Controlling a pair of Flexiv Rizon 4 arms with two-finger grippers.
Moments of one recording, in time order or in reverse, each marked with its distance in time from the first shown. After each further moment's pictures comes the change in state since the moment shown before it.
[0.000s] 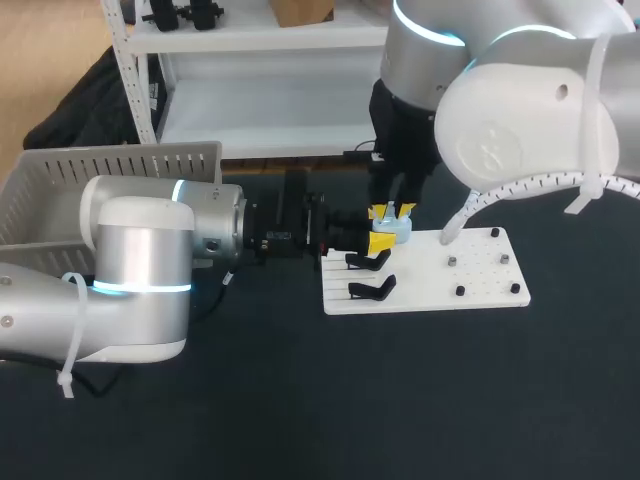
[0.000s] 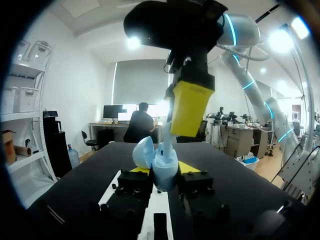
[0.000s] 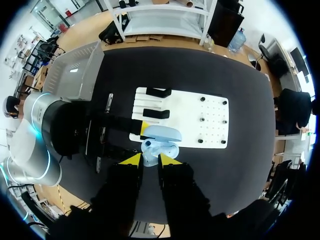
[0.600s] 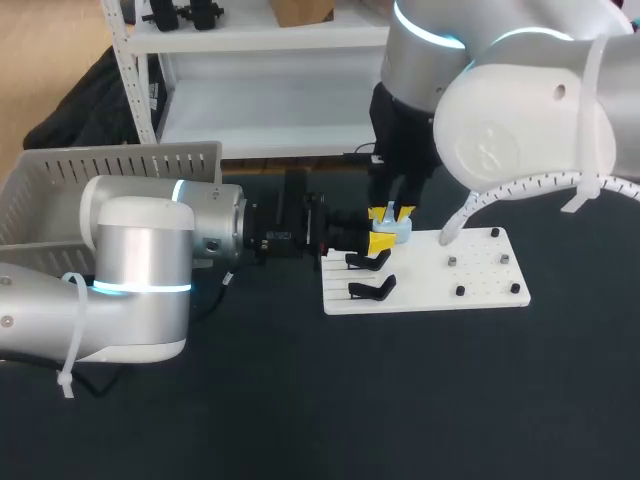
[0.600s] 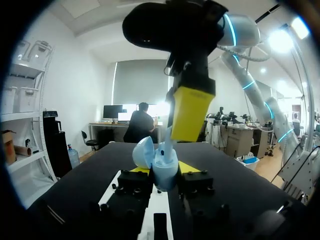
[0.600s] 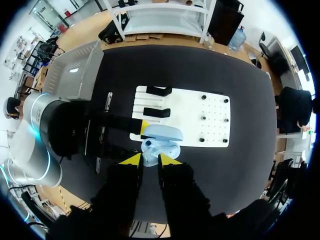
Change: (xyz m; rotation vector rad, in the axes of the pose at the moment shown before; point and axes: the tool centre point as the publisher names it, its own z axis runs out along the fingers) left arm 0.000 0.000 0.000 0.000 0.000 0.000; right arm 0.001 0.001 0.004 -0.009 0.010 0.010
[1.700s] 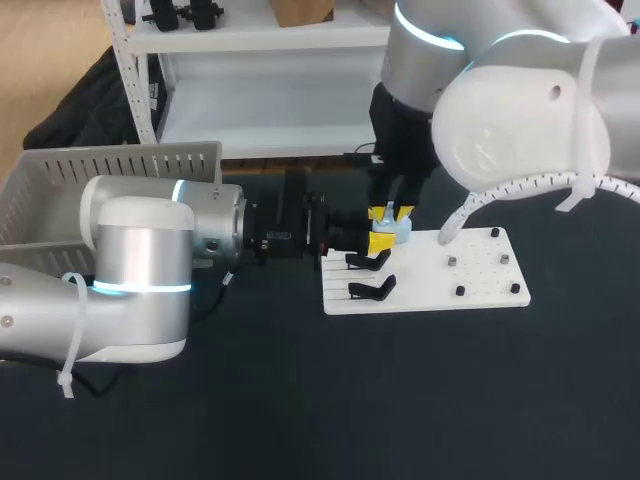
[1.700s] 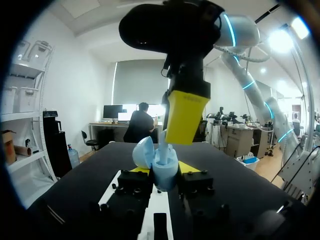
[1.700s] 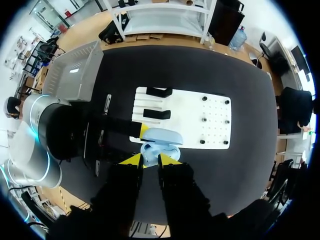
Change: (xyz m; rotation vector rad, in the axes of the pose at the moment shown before) left arm 0.000 0.000 0.000 0.000 0.000 0.000; right arm -0.004 0.000 0.003 -0.004 -0.002 -0.002
